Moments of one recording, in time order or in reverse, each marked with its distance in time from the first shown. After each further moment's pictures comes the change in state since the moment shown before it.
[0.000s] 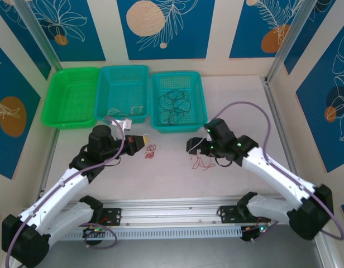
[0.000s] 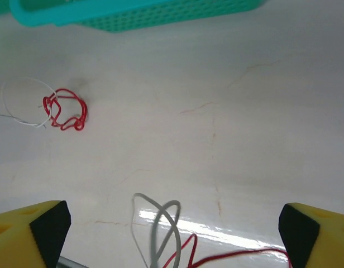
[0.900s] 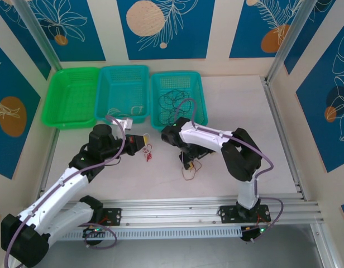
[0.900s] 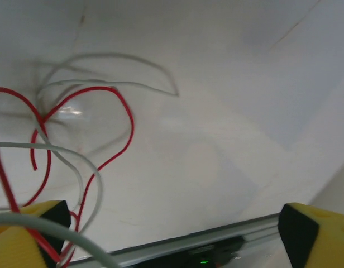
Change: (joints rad) left arm -0.008 0.004 0.018 -0.026 -0.010 0.037; right arm 0.217 0.785 0.534 -0.734 0.407 -0.111
